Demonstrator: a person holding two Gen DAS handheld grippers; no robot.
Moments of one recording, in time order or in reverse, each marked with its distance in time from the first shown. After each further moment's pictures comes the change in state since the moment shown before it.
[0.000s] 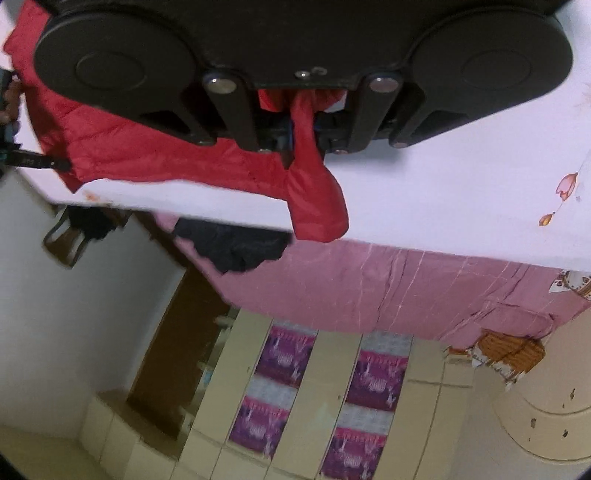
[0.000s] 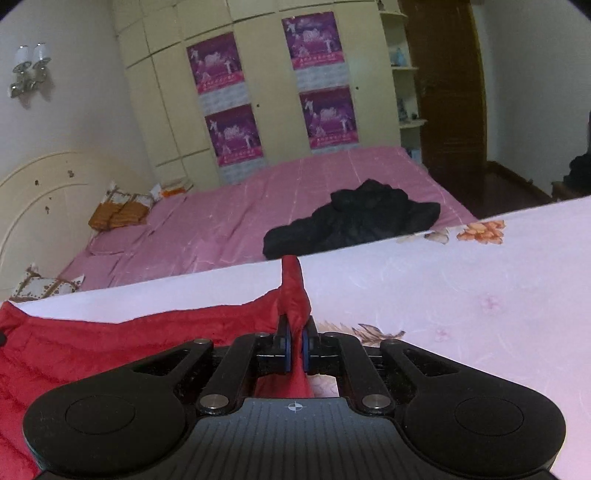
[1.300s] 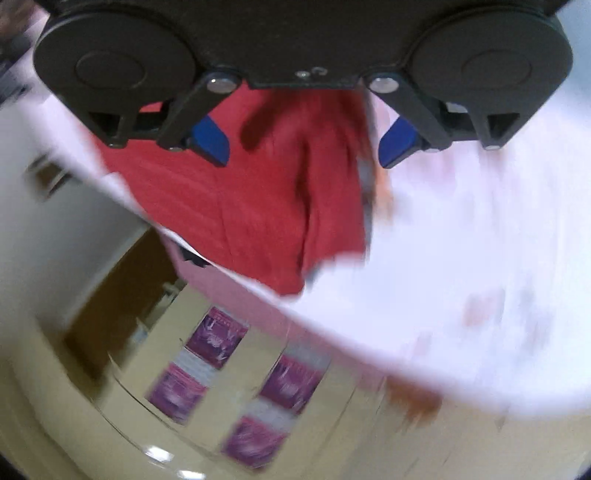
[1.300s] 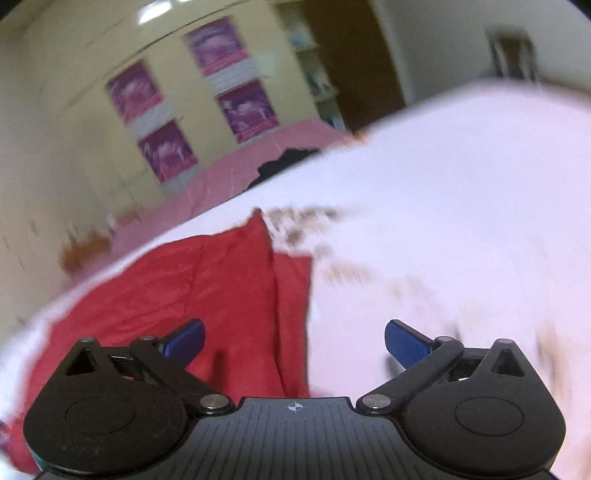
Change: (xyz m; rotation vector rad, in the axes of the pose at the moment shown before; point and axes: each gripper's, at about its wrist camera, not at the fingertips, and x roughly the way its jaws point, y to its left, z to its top) left arm -0.172 -0.019 -0.152 -0.439 -0.025 0.058; right arm -0.185 -0.037 -0.140 0.478 -0.011 -0.026
